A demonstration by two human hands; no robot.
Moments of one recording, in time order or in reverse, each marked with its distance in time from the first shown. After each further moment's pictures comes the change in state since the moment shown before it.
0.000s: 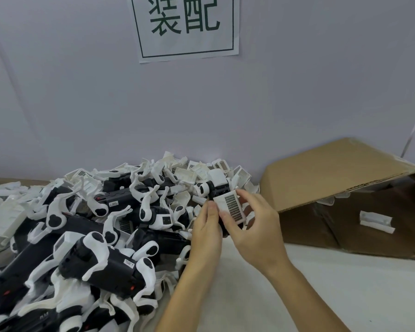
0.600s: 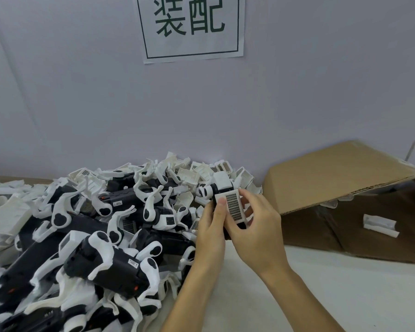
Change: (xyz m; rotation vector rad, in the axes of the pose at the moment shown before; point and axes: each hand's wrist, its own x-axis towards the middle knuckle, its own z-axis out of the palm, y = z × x) left_hand 0.003 -0.001 0.000 -0.052 -0.003 0.039; right_hand -0.001 -0.015 0.005 -0.064 0.029 0.011
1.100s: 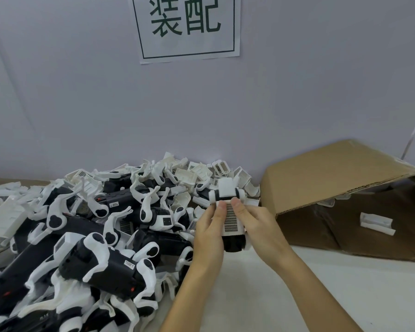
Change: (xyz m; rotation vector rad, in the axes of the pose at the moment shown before) left_hand -0.003 -0.001 0.002 0.024 -0.006 0.029; right_hand 0.011 0.006 -0.017 0.348 -0.360 0.368
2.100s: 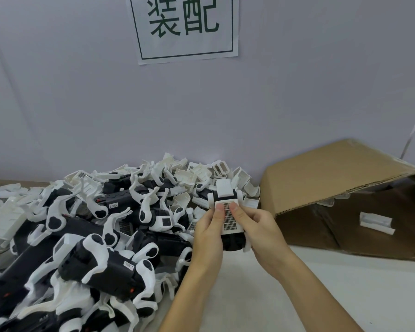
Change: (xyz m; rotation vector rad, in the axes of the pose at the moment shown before) left_hand -0.003 0.000 0.000 0.033 0.041 -0.083; right_hand 0.003 0.010 0.003 0.402 -0.023 0.089
